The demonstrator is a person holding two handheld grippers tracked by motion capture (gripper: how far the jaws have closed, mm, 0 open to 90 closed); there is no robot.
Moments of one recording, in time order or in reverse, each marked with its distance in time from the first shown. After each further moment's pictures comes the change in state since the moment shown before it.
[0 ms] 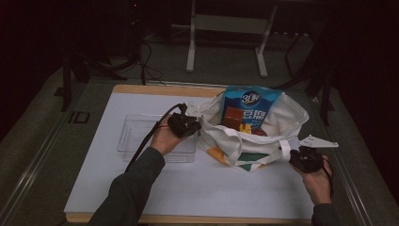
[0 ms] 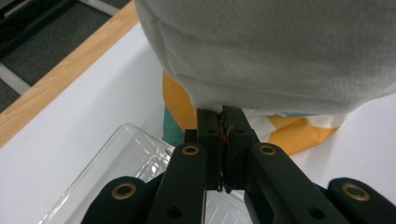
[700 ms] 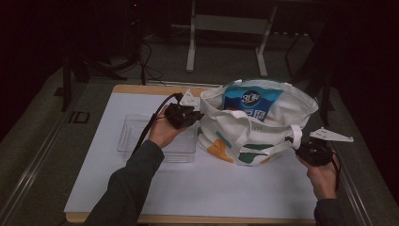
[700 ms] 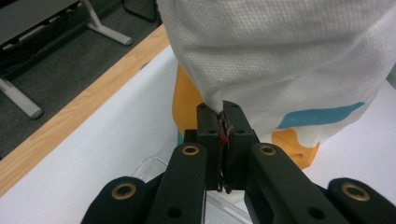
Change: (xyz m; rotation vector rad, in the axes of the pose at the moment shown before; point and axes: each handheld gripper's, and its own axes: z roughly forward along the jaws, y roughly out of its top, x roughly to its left) left arm 0.010 0.022 -0.029 -0.110 0.001 -0.016; right arm -0.010 0.023 -0.020 -0.113 0.012 0.069
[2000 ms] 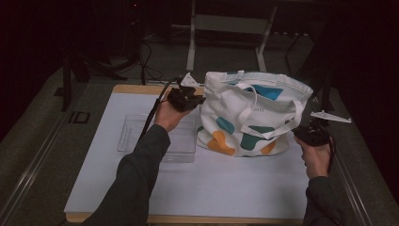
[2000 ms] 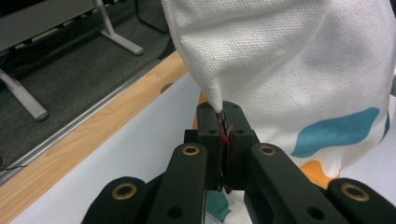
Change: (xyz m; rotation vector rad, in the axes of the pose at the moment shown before) left arm 0.036 0.026 0.012 -0.052 0.029 -0.078; right arm -0.026 0.035 0.029 -0.023 -0.041 0.175
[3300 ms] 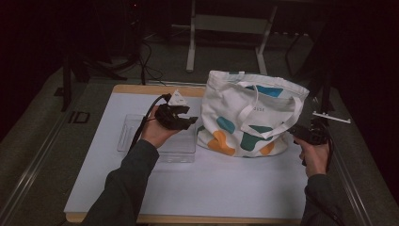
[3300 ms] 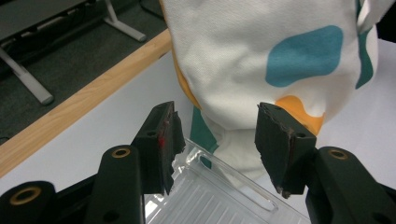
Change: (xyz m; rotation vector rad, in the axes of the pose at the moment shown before) left arm -0.016 -0.045 -0.025 0.034 0.029 0.001; right arm -0.024 -0.008 0.016 0.041 -0.009 0.196
